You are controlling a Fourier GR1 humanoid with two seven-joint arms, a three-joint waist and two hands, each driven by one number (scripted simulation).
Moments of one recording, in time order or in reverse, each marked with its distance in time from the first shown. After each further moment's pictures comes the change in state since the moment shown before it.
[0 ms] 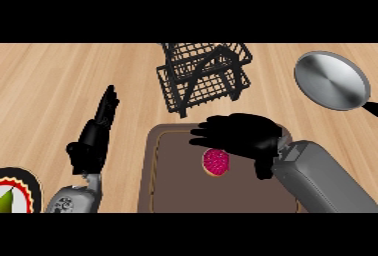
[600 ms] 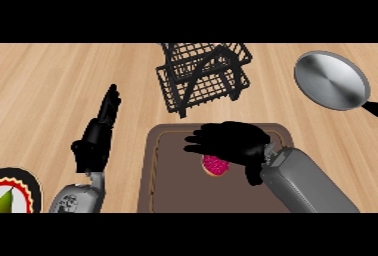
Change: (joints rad) left arm -0.012 -0.023 0.011 0.020 -0.024 -0.002 -0.009; right arm 0.046 0.078 0.011 0.058 0.087 -0.029 -0.025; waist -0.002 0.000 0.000
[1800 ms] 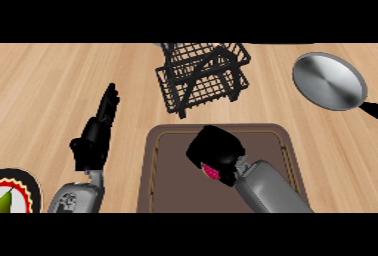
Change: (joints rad) left arm -0.010 -0.007 0.024 0.011 -0.007 -0.016 -0.005; right arm 0.067 0.196 -0.002 0.133 0.241 -0.253 0.114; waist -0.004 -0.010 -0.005
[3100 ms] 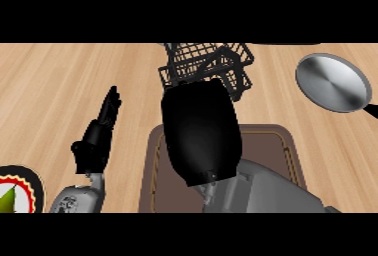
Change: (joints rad) left arm 0.020 -0.006 -0.011 -0.013 -0.002 -0.009 0.007; right arm -0.430 0.044 0.060 -0.396 -0.285 0.161 1.281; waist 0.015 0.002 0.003
